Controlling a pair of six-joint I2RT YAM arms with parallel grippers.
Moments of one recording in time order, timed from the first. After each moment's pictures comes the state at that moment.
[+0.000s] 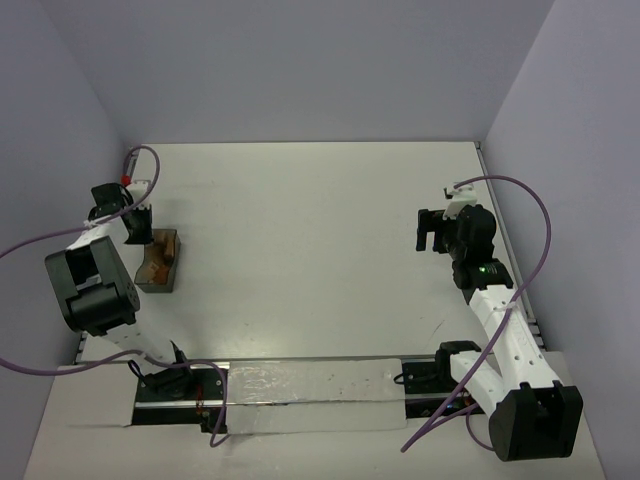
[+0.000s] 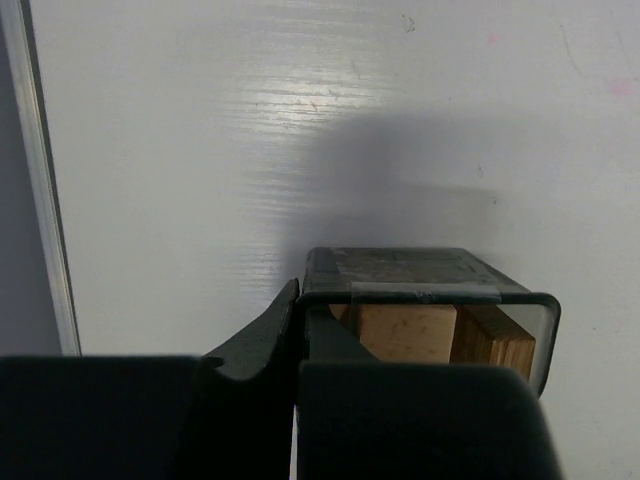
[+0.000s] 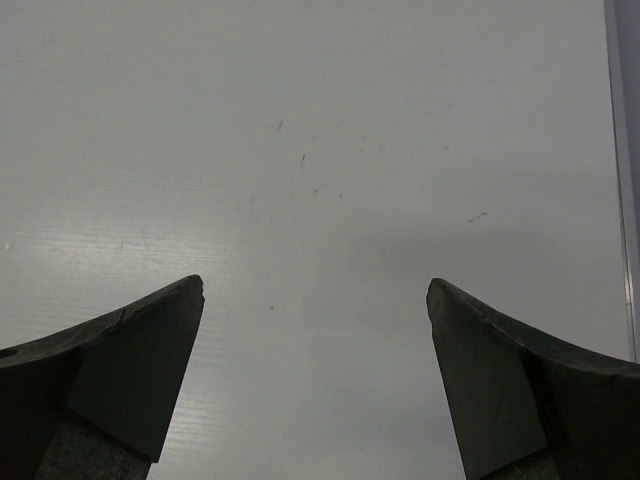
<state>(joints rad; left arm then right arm) 0.37 1.72 1.05 -0.29 0.18 0.34 0.02 0.88 0.65 -0.23 -0.02 -0.04</state>
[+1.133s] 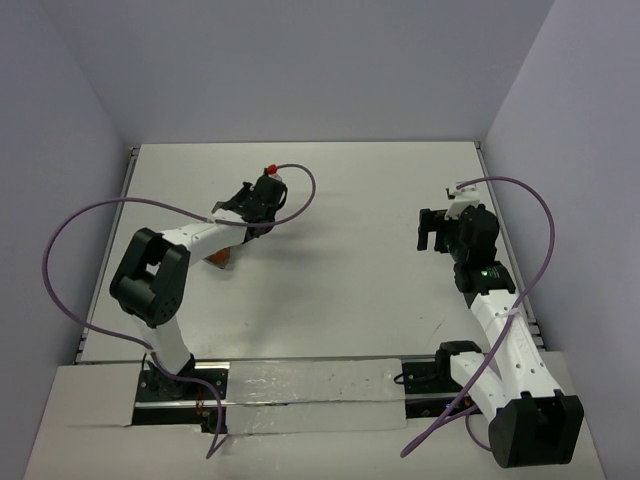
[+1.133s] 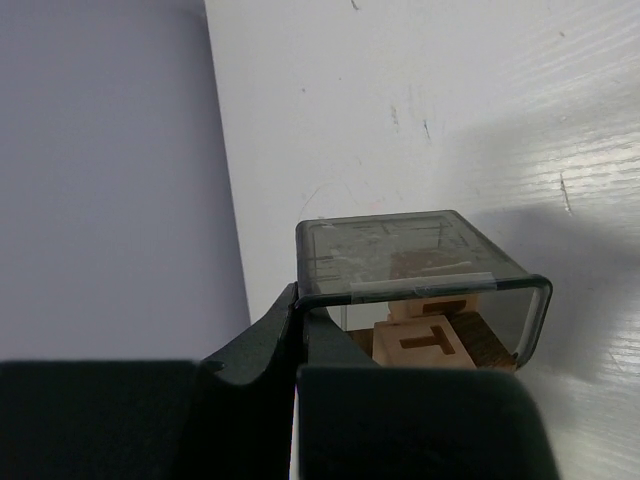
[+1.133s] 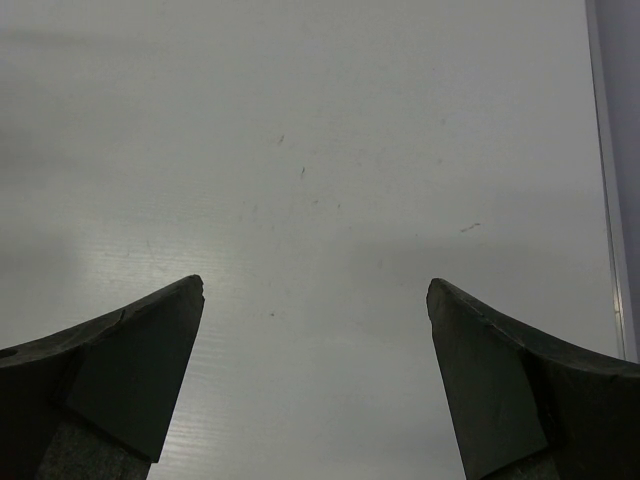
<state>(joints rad) -0.56 1.79 1.18 -0.23 -0.93 0.41 0.02 0.85 0.65 -0.23 -0.02 -0.04</state>
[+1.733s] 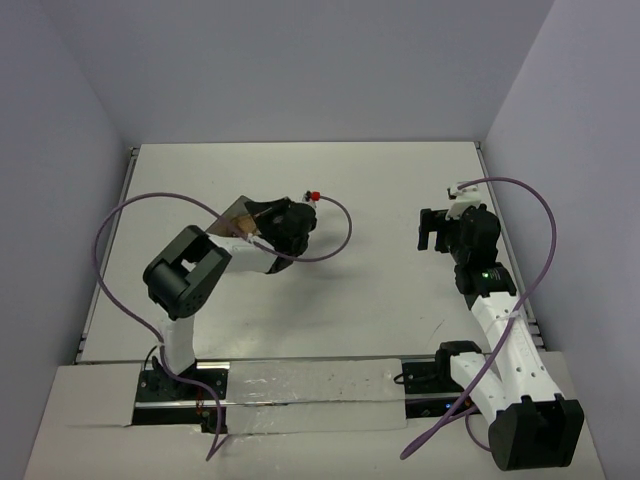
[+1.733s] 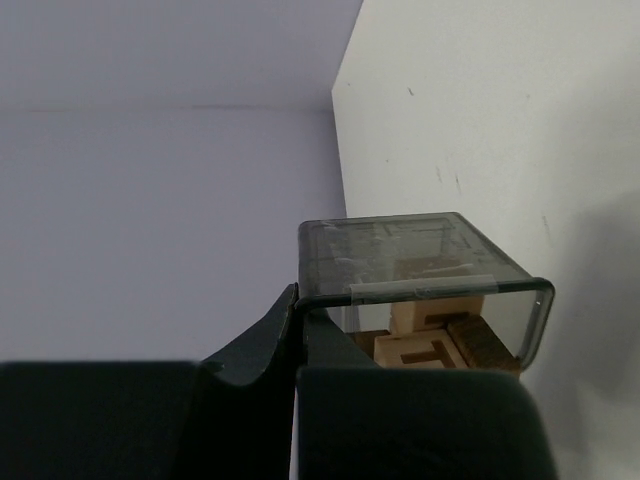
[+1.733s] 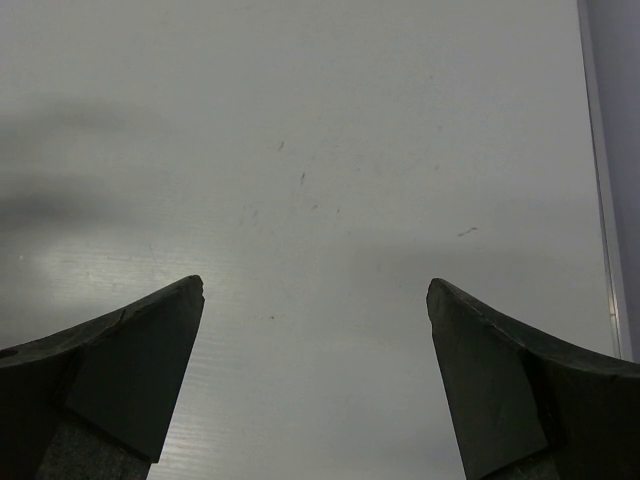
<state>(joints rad) -0.77 1.94 1.04 0.45 -1.21 1.03 0.02 0.83 0.65 -0.23 -0.02 -0.04</state>
